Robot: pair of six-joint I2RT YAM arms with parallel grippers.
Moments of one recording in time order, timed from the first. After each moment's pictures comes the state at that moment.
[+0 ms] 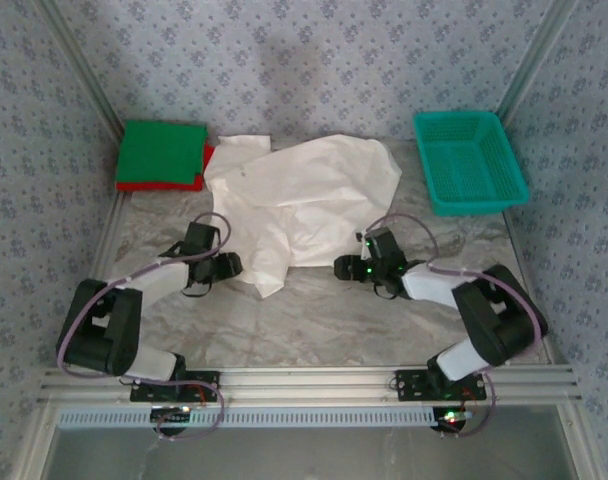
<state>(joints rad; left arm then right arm) -0.28 1.44 0.63 -0.22 0.11 -0.50 0.51 1.53 0.58 0.11 -0.15 0.47</state>
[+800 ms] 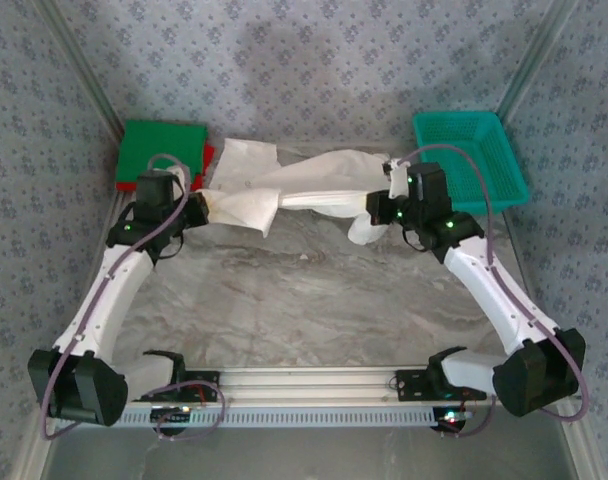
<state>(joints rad) -0.16 1.17 1.08 -0.58 0.10 -0.36 0.34 1.23 1.13 -0.49 -0.23 0.22</state>
